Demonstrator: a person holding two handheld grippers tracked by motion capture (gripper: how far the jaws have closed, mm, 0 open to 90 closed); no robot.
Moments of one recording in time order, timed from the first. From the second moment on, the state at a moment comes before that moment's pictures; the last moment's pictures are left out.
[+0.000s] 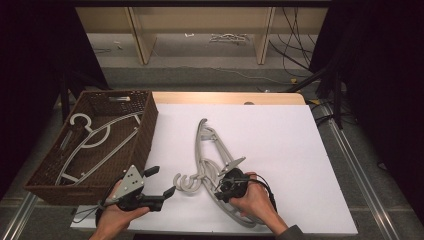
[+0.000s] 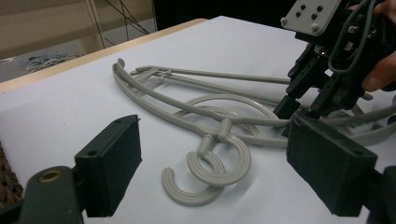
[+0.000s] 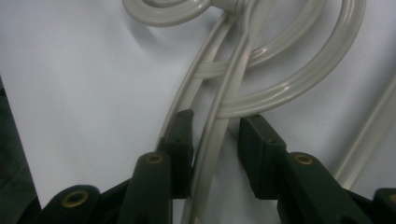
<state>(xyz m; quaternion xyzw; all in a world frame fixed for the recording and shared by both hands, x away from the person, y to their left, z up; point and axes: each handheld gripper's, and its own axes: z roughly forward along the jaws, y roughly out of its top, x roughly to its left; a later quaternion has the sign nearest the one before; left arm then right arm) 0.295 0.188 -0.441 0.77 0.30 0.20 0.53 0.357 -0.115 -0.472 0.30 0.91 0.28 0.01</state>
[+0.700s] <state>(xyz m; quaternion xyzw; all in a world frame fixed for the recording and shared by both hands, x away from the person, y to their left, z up) 0.296 0.191 -0.438 0.76 0.30 0.21 0.53 0.358 -0.141 -0.449 0.34 0.89 0.29 0.05</state>
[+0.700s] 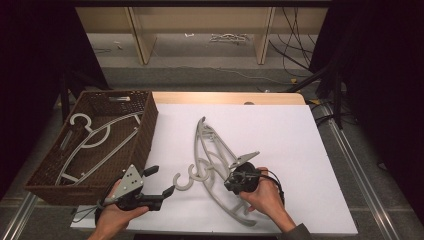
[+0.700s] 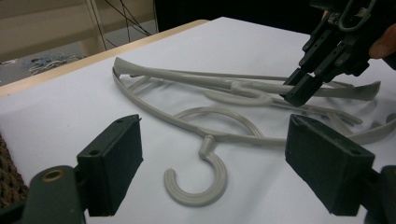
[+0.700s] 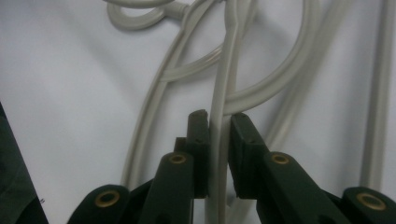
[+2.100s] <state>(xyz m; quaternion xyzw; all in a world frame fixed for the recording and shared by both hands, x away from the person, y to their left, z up) 0.351 0.138 -0.432 0.82 0.22 0.22 0.49 0.340 -0.166 -0.415 0.25 0.89 0.37 0.03</state>
